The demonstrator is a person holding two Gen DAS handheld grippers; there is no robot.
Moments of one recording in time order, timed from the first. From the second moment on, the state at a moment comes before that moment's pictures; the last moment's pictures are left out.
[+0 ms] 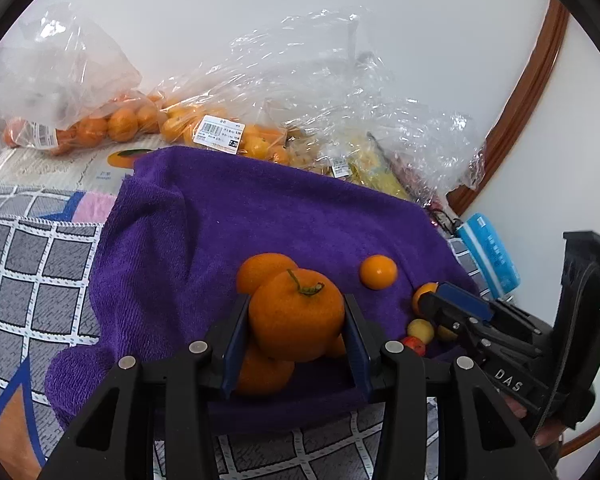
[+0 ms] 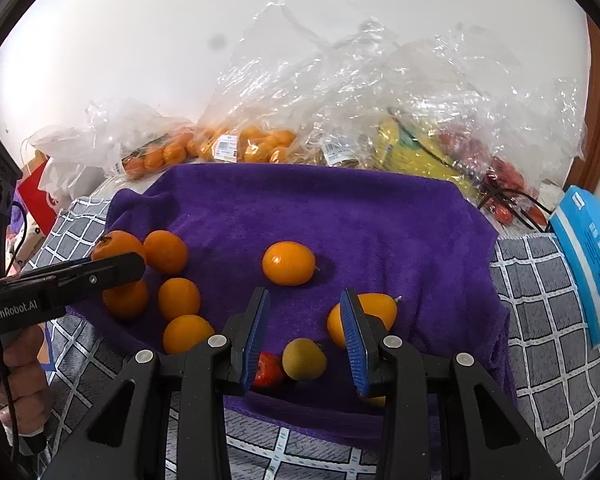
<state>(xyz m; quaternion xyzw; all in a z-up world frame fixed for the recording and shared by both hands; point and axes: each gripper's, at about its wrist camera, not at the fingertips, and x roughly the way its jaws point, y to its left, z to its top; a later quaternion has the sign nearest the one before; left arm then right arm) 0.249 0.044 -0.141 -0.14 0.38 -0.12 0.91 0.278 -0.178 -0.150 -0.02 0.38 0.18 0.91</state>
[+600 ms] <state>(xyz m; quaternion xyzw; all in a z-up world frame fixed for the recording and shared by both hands) 0.249 0.045 -0.141 -0.14 0.38 -0.12 0.91 0.274 -0.167 -0.155 -0.03 0.39 0.18 0.90</state>
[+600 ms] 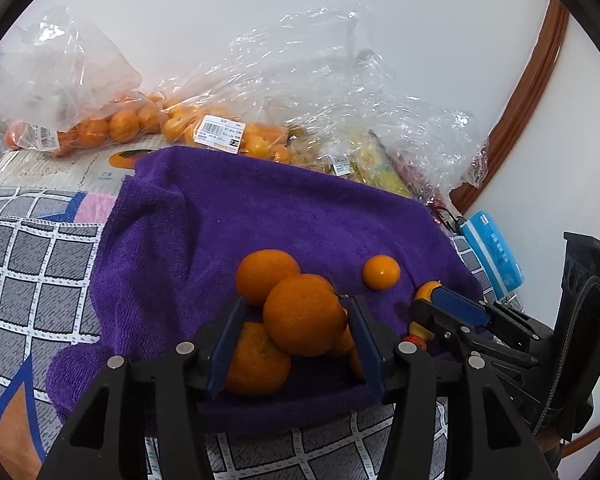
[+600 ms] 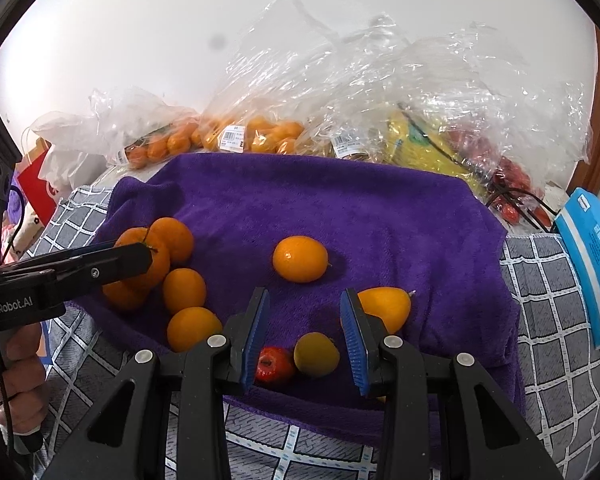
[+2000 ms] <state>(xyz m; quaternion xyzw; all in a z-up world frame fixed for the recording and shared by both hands) 0.179 0.040 -0.065 -0.10 0.35 -0.08 0.93 0.202 -0.185 -0.076 -0.02 0.35 0.10 0.93</state>
